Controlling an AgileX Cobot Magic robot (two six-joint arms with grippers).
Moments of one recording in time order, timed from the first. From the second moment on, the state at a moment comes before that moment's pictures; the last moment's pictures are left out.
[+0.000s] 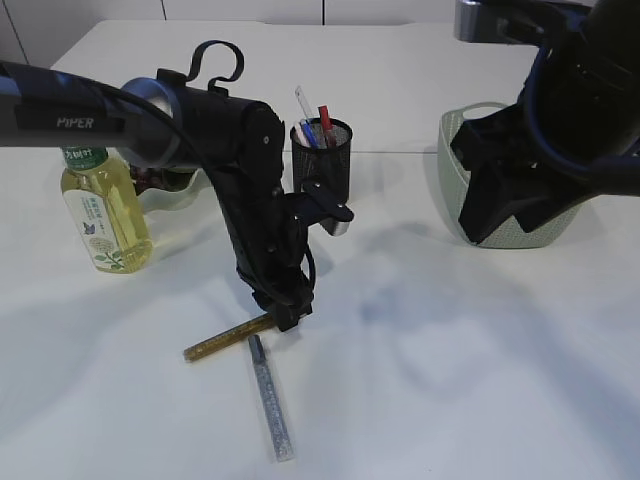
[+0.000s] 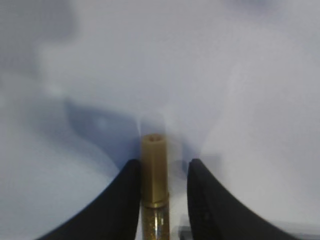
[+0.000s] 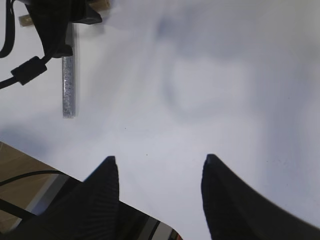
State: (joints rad) left arm -0.60 2.30 -1.70 -0.13 0.98 0.49; right arm 0.38 1.51 -1.35 0.18 1.24 0.00
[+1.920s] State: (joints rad) left arm -0.43 1.98 -1.62 -0.46 0.82 0.52; right arm 0.38 1.51 -1.35 0.18 1.24 0.00
